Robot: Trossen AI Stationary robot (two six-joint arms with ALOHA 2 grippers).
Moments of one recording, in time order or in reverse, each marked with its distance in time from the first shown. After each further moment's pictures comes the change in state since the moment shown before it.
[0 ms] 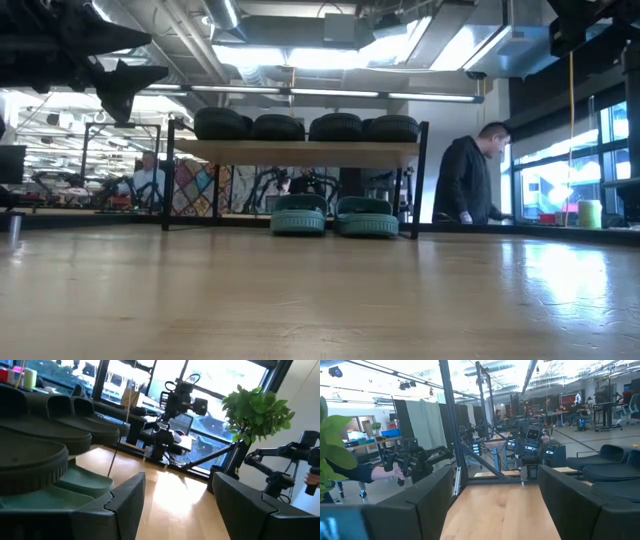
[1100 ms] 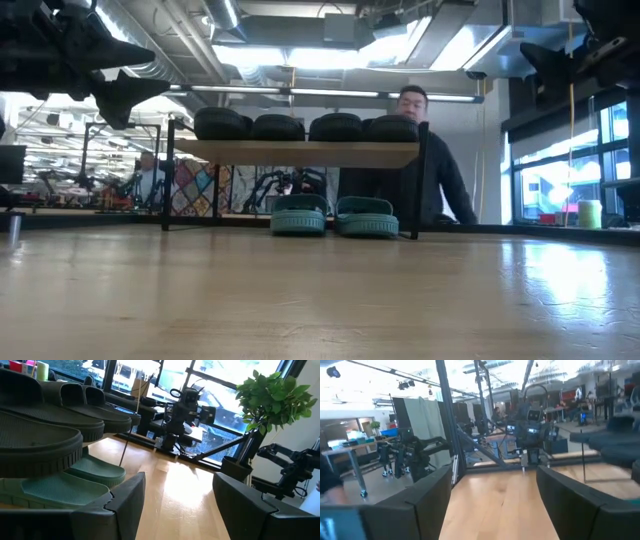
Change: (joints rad) left arm 0.000 0.001 0.000 -0.064 -0.038 0.007; right arm 0.000 -0.014 -0.311 0.293 0.000 0.033
